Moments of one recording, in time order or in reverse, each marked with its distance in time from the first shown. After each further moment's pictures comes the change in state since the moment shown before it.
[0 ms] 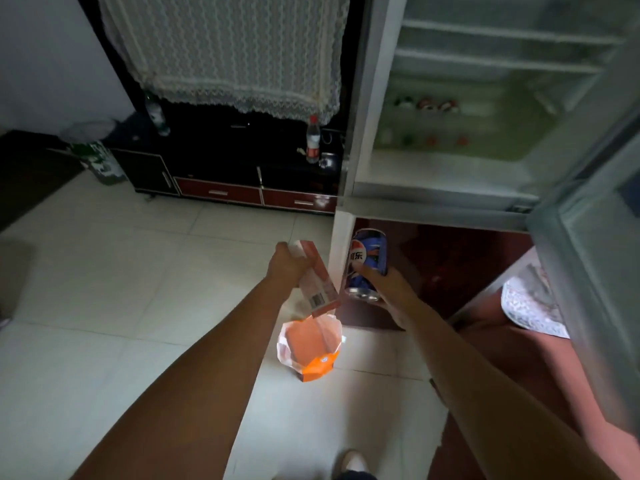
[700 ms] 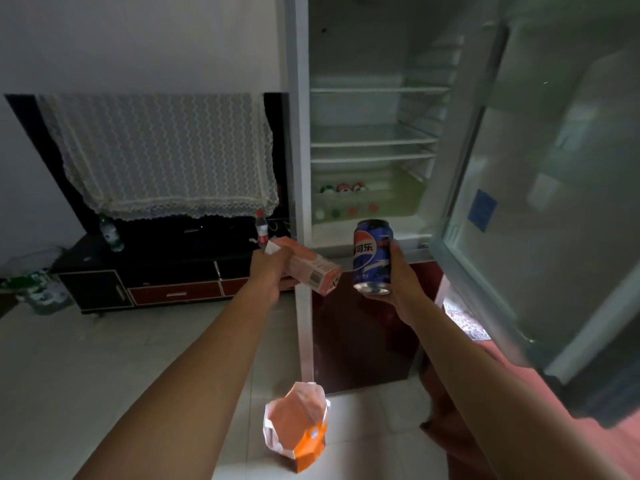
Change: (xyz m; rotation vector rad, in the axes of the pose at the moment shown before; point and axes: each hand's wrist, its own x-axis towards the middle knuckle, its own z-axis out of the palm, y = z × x) left_hand -0.111 0.101 -0.027 -0.411 -0.221 0.233; right_hand -0.139 -0.077 -0.043 0.412 0.268 -0.318
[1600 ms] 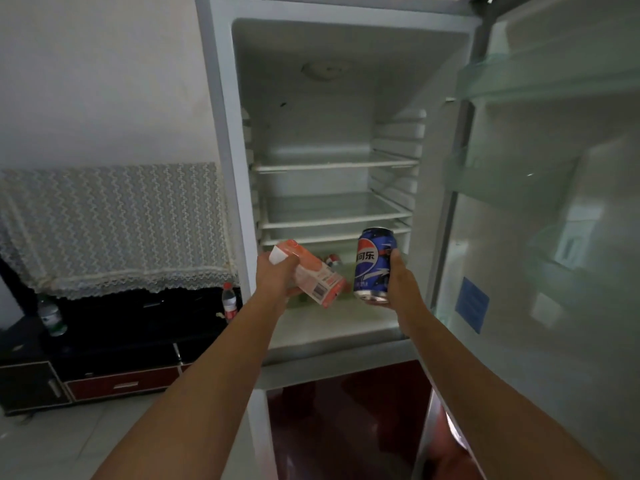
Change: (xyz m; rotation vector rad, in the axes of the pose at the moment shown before) left_hand 0.158 0.082 0.173 0.002 -0.051 0.198; right_hand 0.206 -0.118 -0.058 -0.001 0.090 -0.246
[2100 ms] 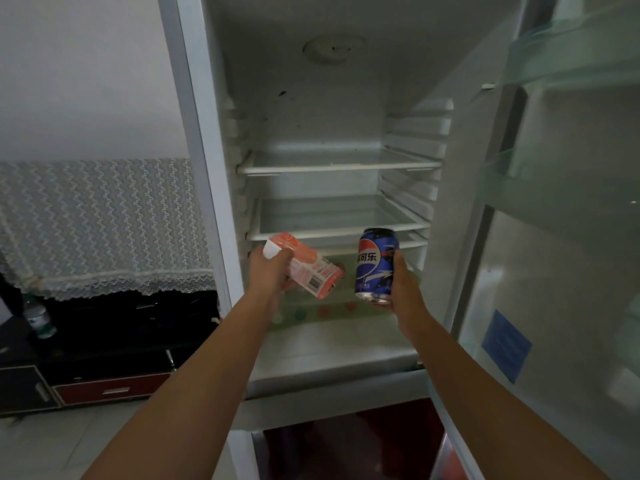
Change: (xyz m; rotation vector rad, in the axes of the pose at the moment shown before) left_hand 0.097 -0.001 0.026 0.010 0.050 0.038; right_hand 0.101 0.009 0.011 0.107 -0.048 0.083
